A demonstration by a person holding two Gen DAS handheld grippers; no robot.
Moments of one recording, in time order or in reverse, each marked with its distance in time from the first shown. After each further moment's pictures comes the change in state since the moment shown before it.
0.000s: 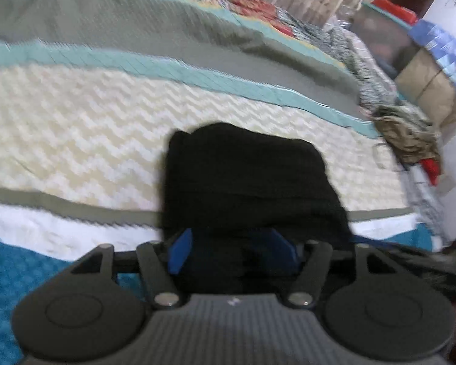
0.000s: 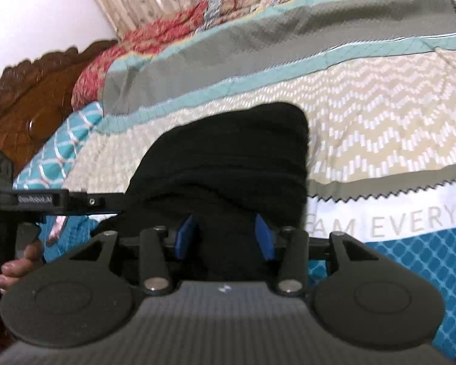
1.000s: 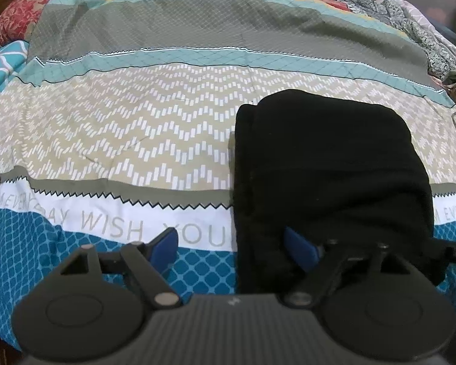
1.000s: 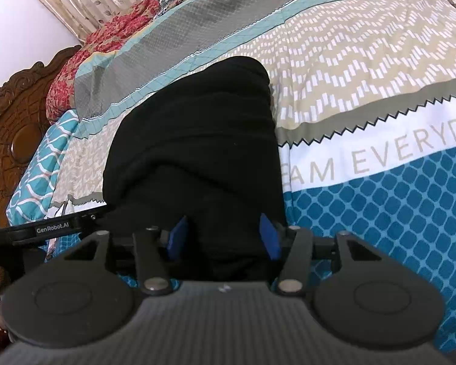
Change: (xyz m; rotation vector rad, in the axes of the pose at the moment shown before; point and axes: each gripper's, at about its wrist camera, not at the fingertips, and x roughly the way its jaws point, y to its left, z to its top) left arm 0.017 -0.004 -0.017 0.054 0.044 0.325; right arm 0.017 -0.024 -0.018 0.195 0.096 -0.033
